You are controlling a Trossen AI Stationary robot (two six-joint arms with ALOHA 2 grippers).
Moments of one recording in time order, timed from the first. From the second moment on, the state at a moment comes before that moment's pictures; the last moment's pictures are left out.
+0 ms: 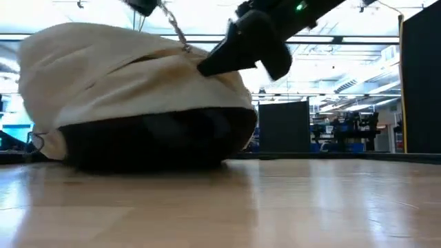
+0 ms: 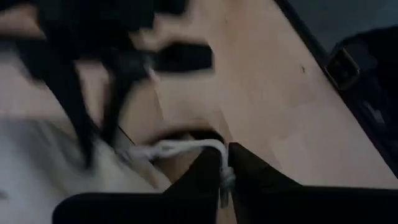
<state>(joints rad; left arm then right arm) -0.54 1.47 1.17 -0.52 -0.22 -0.10 0.38 1.83 1.14 0.11 0.69 -0.32</state>
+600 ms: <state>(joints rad) -0.66 1.48 1.15 -0.65 -0.23 -0.31 0.44 1.64 1.14 -0.64 0.99 0.24</state>
